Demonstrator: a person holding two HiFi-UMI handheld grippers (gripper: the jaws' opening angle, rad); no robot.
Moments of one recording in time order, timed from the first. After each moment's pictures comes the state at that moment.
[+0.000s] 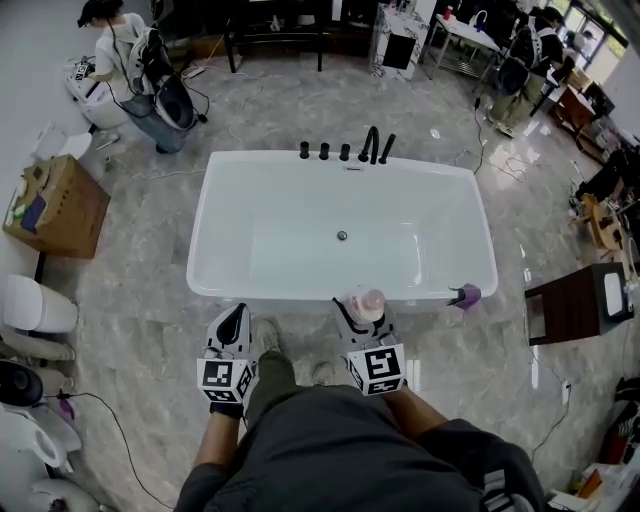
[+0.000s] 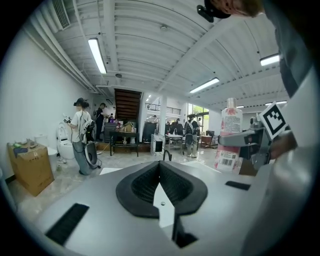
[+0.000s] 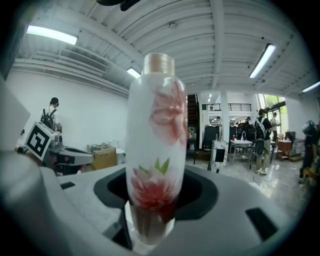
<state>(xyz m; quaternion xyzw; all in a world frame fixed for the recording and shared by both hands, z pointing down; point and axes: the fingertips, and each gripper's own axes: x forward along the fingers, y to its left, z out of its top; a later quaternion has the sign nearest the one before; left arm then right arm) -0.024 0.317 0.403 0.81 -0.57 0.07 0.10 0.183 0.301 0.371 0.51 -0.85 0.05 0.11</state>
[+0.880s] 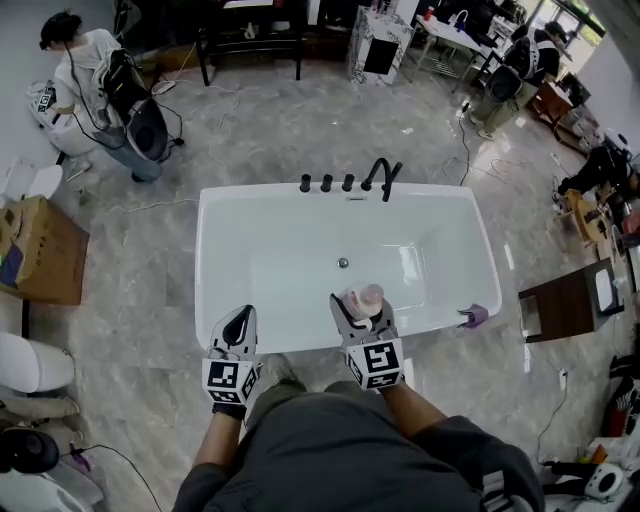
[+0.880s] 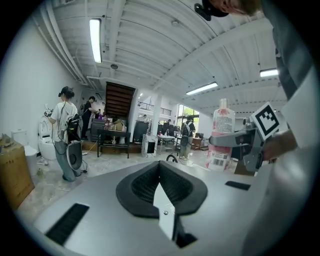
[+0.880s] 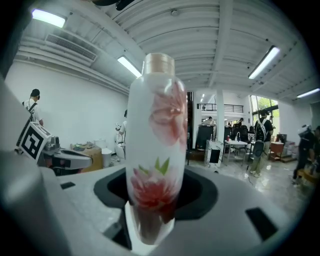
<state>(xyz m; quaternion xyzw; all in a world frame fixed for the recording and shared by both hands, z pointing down) -0.117 0.103 0.412 0.86 -0.50 0.06 0.11 0.074 0.096 0.372 0.56 -0.82 0.05 0.13</state>
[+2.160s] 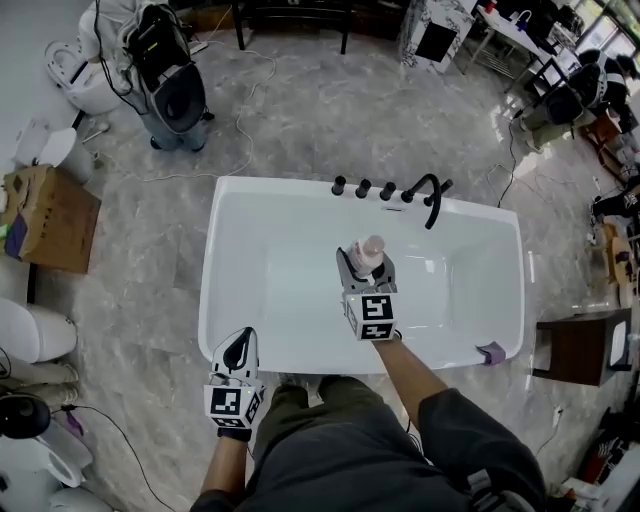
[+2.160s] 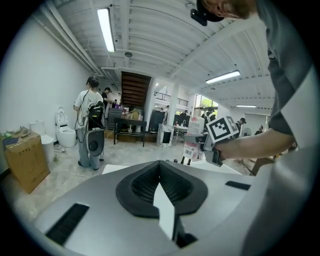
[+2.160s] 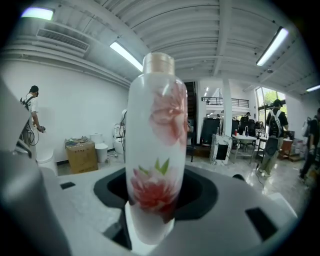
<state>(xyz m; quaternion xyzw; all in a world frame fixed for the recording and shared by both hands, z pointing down) -0.133 0.016 0.477 0.80 -0.57 0.10 0.17 0.070 -0.160 0.476 0.54 -0.82 0.07 0.15</state>
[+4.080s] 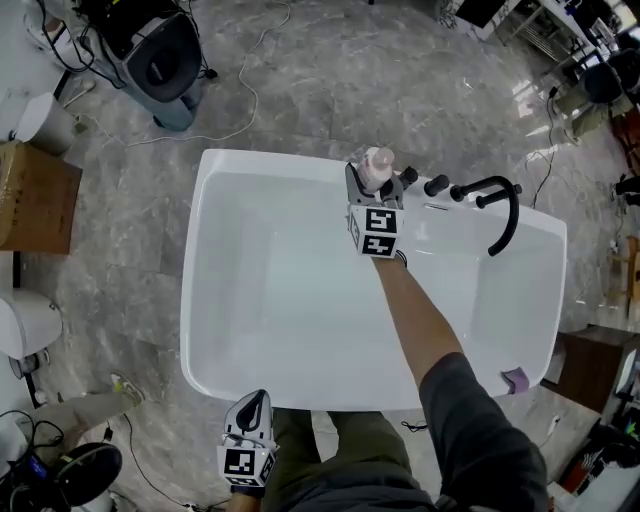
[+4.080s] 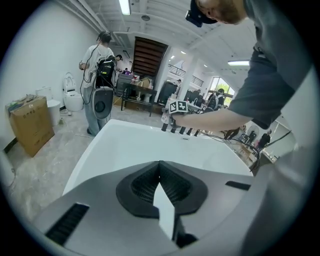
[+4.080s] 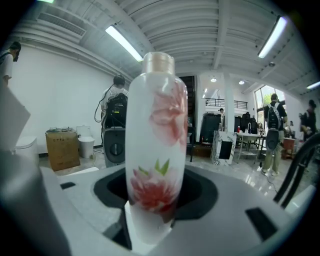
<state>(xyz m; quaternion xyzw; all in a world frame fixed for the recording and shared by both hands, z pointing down) -0.128 0.019 0.674 0.74 -0.56 0.18 0.33 0.035 -0.453 0.699 0.56 -0.82 0.05 0.14</state>
